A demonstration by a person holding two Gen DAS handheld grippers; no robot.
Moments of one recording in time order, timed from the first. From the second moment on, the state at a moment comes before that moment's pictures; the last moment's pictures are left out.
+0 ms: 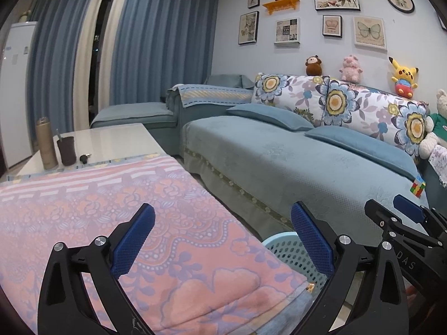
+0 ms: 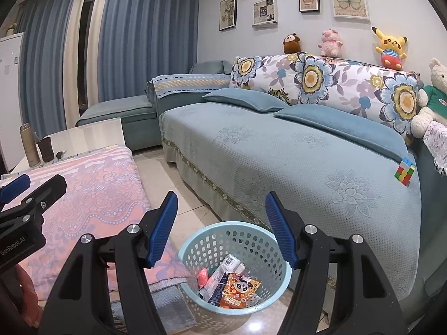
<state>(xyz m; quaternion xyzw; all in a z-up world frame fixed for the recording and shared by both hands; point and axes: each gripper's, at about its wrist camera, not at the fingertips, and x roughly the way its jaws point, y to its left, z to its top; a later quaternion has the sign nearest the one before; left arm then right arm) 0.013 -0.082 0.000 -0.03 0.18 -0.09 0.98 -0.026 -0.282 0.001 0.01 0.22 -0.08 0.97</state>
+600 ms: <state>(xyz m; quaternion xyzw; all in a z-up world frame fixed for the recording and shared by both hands) 0.012 -0.083 -0.001 -0.03 0.18 -0.08 0.98 -0.023 -0.283 0.001 0.01 0.22 -0.08 0.97</state>
